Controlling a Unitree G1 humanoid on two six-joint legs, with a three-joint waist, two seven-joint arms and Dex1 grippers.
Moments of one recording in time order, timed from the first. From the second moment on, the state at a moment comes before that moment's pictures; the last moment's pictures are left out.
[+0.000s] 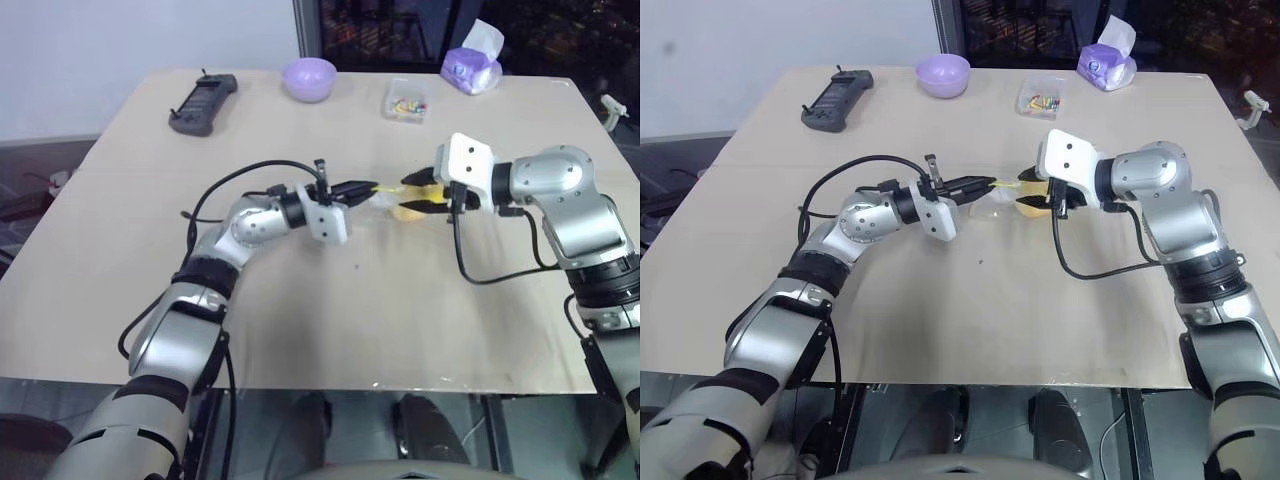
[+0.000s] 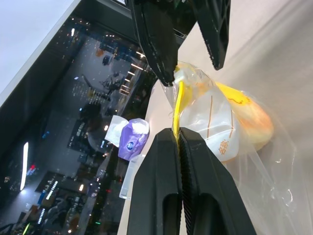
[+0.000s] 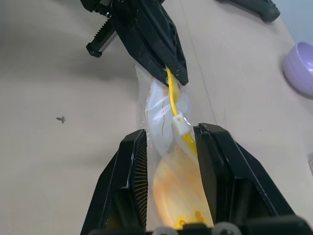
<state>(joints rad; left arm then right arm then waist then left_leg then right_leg) -0.93 0.46 -0.29 0.83 0.37 -1.04 -0.48 -0.86 -0.64 0.24 0.07 0.02 0.21 1.15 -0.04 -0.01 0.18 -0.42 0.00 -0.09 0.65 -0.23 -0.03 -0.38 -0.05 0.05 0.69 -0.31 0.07</state>
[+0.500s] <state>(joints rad) -0.93 0.47 -0.29 0.83 0.37 -1.04 -0.48 -0.87 -0.61 0.24 0.10 -0.01 0.19 1.12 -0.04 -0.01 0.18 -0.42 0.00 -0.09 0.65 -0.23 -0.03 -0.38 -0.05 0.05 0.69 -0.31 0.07</state>
